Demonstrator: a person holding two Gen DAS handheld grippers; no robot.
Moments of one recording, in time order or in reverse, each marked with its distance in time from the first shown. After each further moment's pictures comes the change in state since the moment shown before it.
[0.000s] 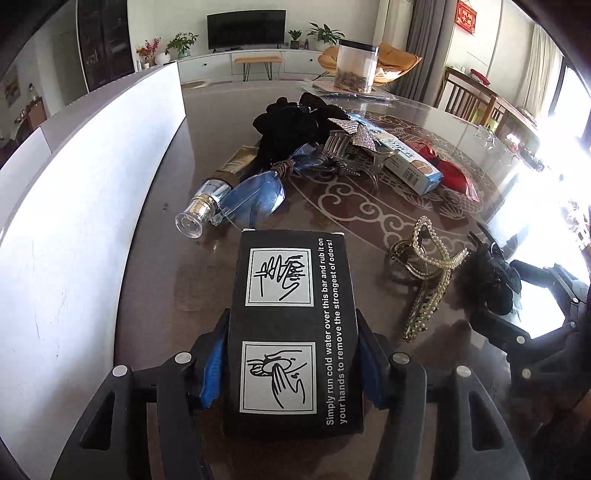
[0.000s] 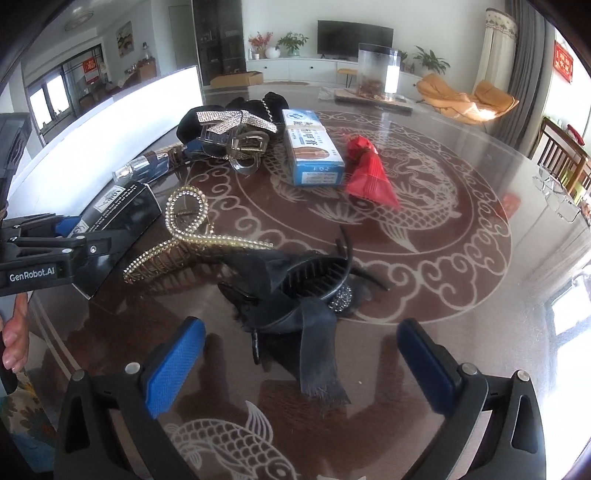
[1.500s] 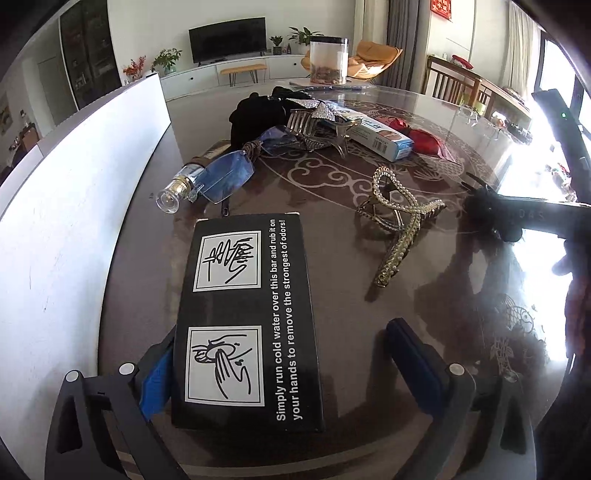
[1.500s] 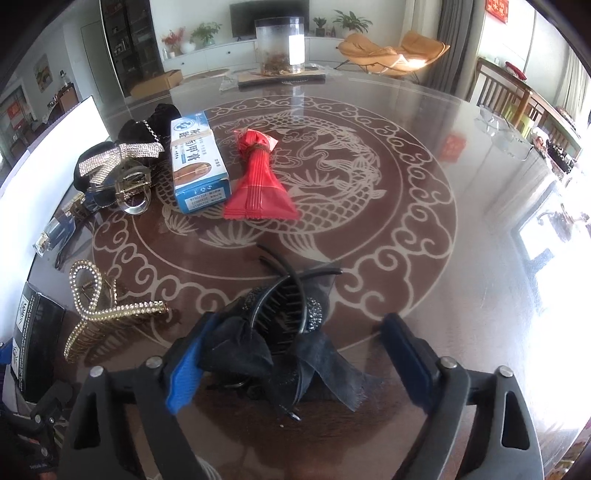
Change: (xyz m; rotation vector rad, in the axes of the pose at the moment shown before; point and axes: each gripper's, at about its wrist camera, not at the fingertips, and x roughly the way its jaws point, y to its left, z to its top) left arm -0.006 -0.022 -0.027 0.072 -0.034 0.018; right arm 0.004 -0.045 0.029 0.244 0.056 -0.176
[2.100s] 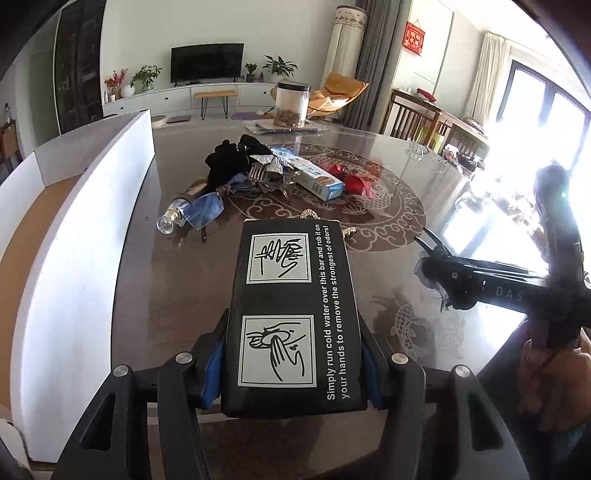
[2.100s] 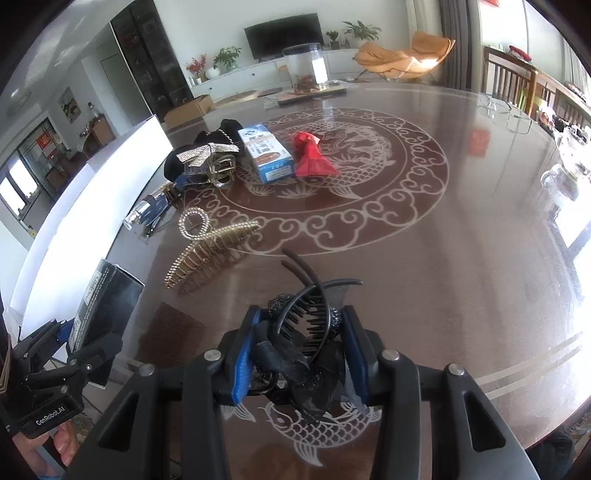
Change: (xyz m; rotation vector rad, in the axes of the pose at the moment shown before) left arm -0.095 0.002 -0.013 -0.021 -0.130 -0.198; right arm -0.090 0.013 -0.071 0.052 -0.068 0.215
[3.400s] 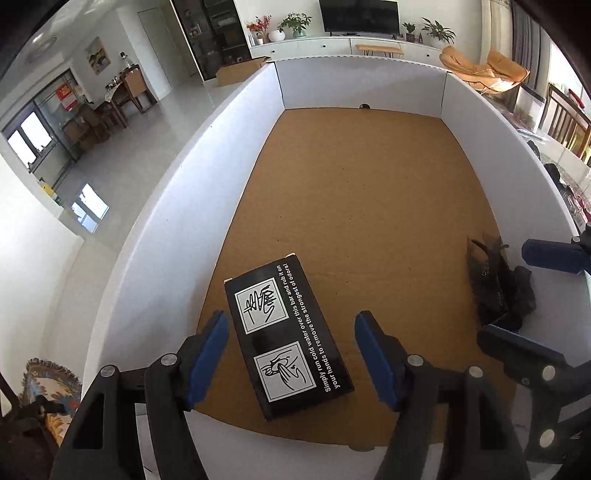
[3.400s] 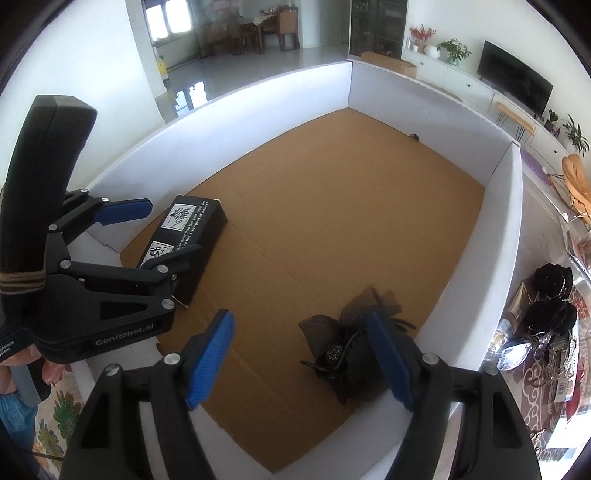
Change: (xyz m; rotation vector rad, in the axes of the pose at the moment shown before) left arm -0.047 0.289 -0.010 -0.197 0.234 0.573; right arm 0.107 0.399 0.027 -0.689 0.195 0.244
